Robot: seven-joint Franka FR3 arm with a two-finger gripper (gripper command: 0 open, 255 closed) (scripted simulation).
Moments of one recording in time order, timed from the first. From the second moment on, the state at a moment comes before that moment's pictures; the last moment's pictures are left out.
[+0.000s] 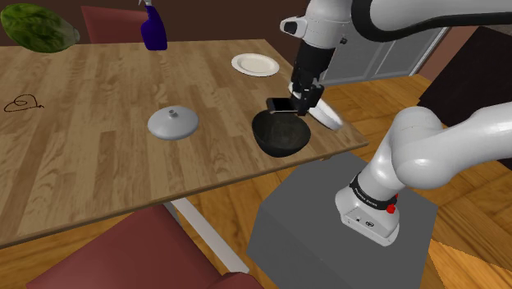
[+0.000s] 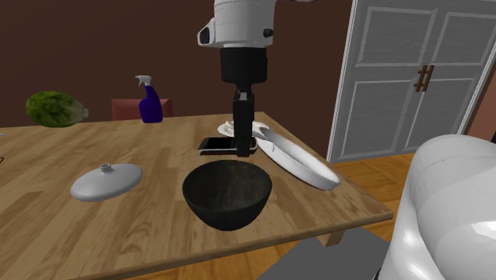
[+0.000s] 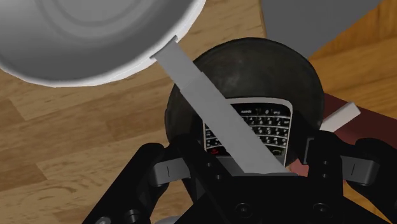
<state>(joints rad) 0.29 -0.81 0.06 -2.61 0.06 1.80 -0.56</state>
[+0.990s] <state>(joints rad) 0.30 -0.79 0.07 -2.75 0.07 1.97 -0.56</state>
